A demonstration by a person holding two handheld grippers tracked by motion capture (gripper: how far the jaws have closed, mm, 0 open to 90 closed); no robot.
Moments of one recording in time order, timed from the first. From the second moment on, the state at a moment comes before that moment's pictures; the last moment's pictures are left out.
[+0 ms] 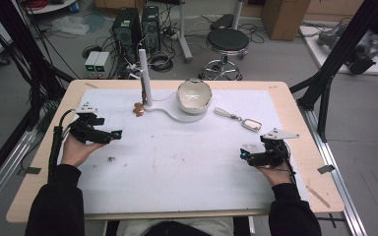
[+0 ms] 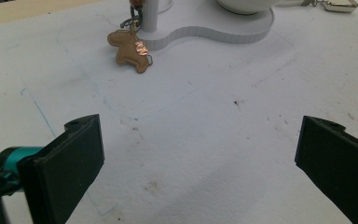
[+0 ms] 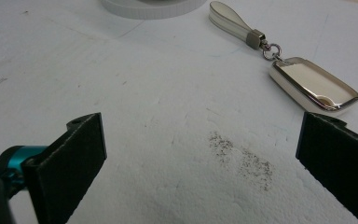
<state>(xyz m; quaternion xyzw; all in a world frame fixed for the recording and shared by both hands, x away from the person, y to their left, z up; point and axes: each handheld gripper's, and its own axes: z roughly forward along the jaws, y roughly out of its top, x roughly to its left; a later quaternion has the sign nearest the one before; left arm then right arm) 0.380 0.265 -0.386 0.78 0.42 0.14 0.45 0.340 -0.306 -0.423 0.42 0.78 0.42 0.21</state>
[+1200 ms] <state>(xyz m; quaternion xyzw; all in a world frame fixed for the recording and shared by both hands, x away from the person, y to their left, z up) 0.295 0.269 -0.407 0.78 0.39 0.18 0.47 0.340 -0.310 -0.427 0.43 0.77 0.42 0.20</state>
